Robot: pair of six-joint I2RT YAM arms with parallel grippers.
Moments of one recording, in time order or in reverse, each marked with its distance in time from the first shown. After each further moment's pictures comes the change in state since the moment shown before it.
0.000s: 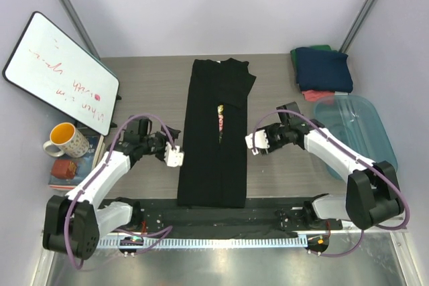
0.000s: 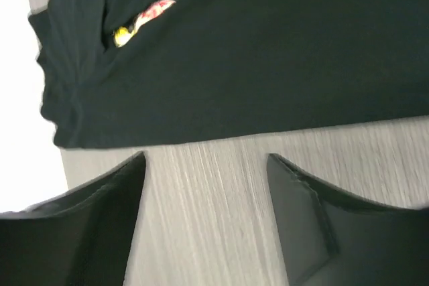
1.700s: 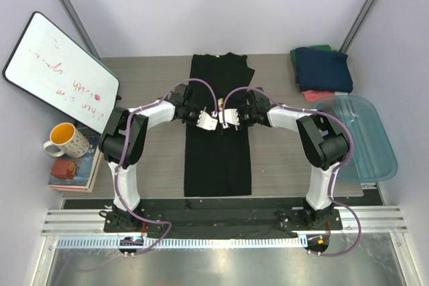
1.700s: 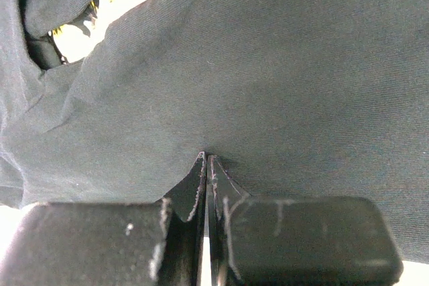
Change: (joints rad) left arm -0.186 0.904 0.662 0.092 -0.307 -0.089; right arm 0.102 0.607 0.319 0.447 0.034 0.251
